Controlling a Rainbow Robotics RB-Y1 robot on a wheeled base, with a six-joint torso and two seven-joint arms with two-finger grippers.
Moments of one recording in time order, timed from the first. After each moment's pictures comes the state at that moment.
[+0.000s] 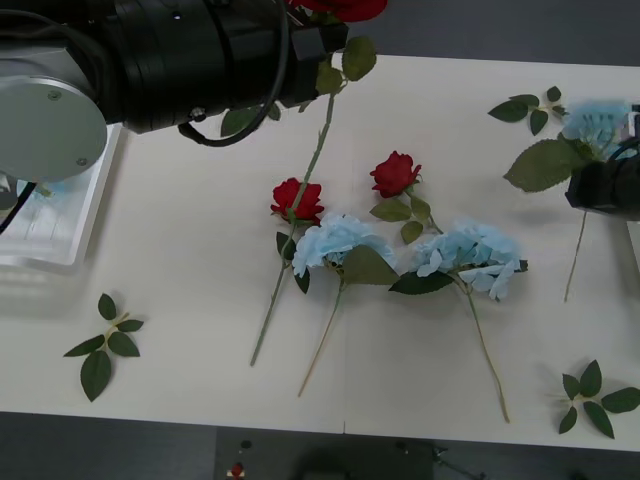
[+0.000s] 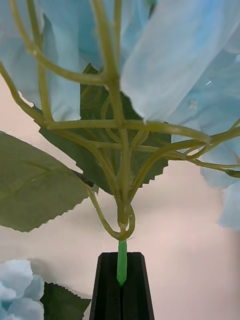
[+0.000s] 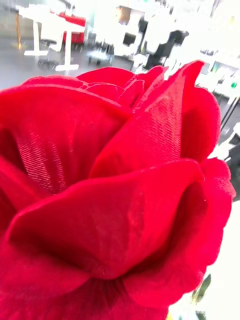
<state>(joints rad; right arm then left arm) -0.40 -1.01 0.24 -1.58 -0.84 1.03 1.08 -0.69 0.67 -0.34 -2.04 1.12 0.72 -1.65</state>
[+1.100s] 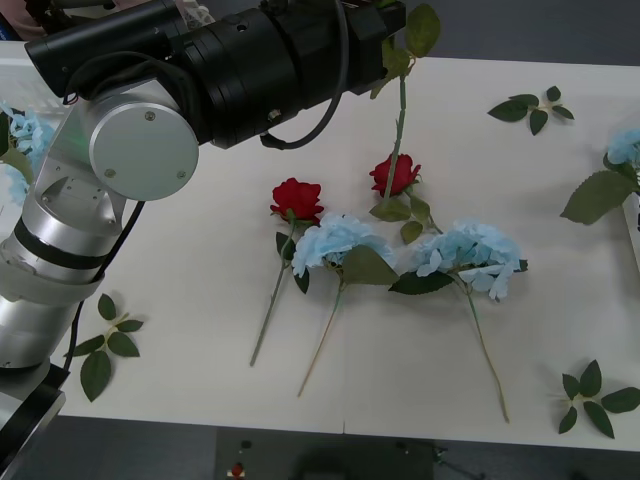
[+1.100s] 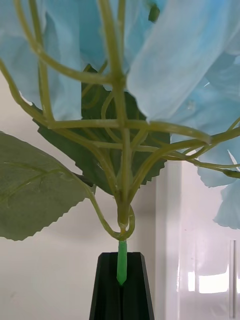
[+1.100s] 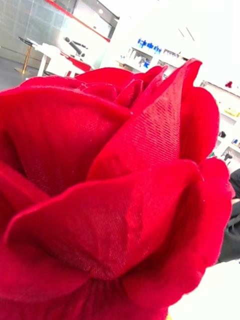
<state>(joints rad) -0.32 -1.16 0.29 -1.31 -1.21 0.78 1.58 -0.65 0.40 -0.34 -1.92 1.06 0.59 -1.64</state>
